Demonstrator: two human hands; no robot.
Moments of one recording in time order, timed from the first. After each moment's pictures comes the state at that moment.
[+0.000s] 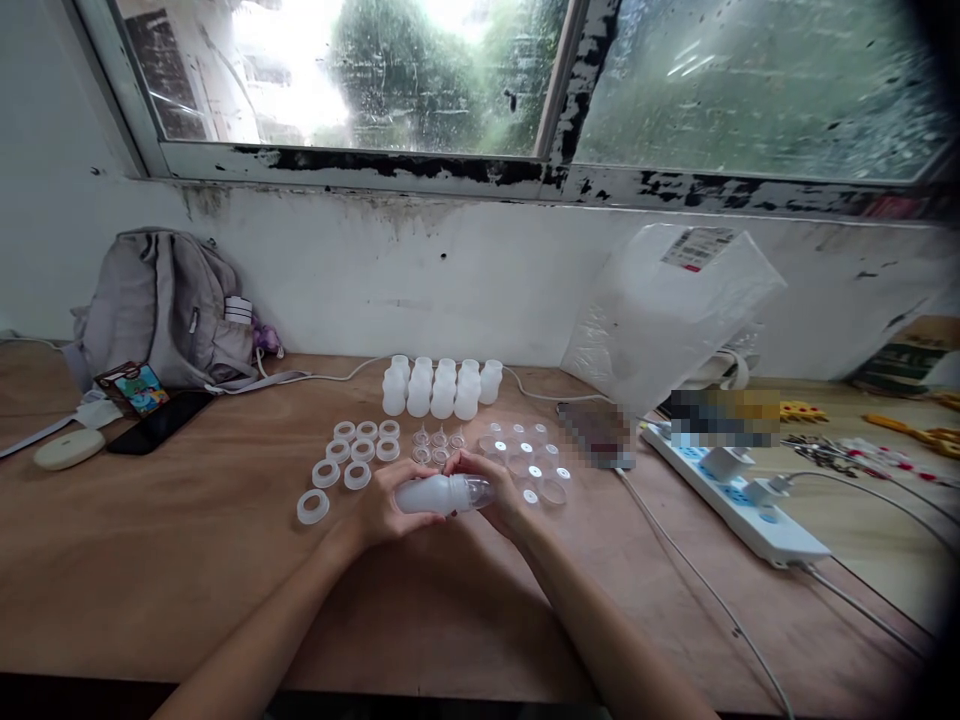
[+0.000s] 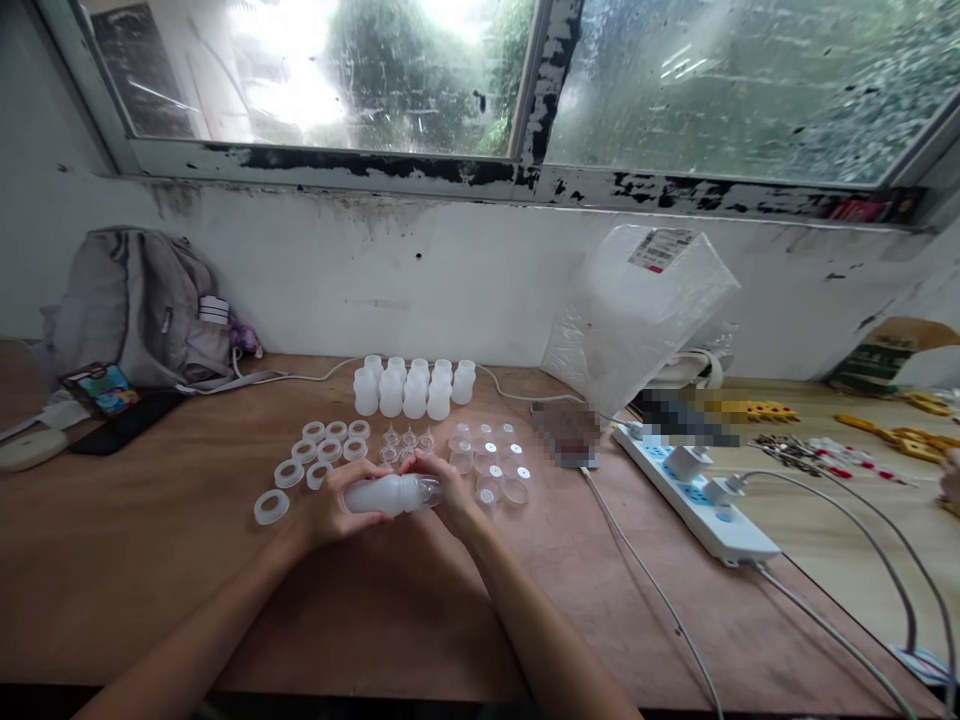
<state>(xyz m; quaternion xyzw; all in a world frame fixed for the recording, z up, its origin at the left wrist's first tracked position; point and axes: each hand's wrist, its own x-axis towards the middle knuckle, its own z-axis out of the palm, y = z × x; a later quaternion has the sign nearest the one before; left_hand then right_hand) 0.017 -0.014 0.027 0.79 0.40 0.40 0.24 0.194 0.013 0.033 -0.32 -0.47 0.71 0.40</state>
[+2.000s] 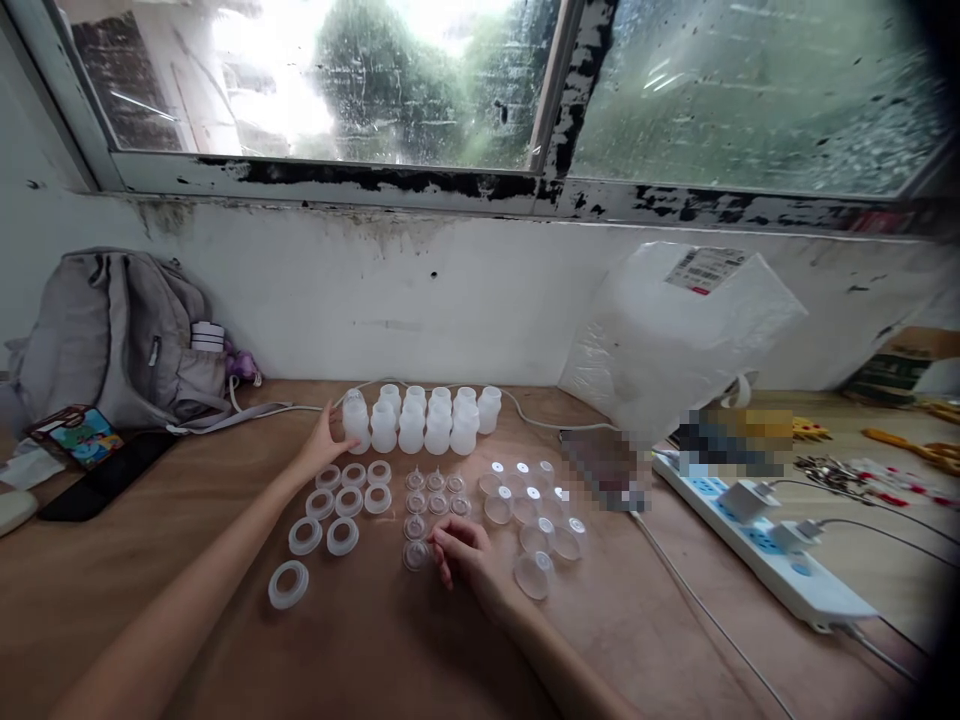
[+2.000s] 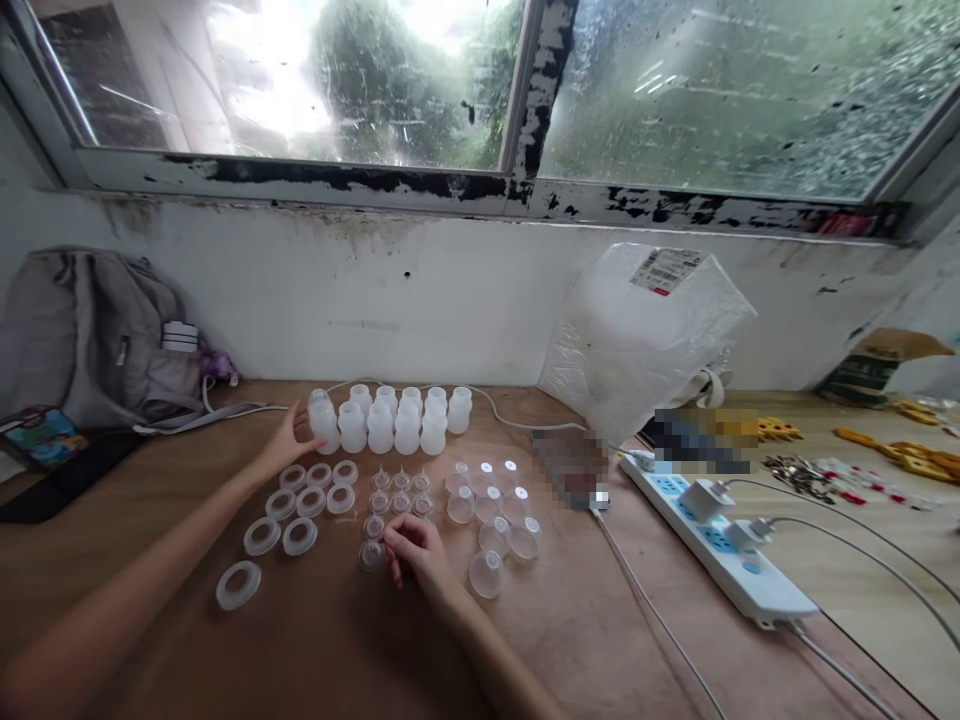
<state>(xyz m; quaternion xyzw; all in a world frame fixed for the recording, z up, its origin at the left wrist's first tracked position) -0.086 0.163 0.003 0.63 0.56 0.48 0.26 0.176 0.027 -0.011 -0.36 -0.49 0.68 0.42</state>
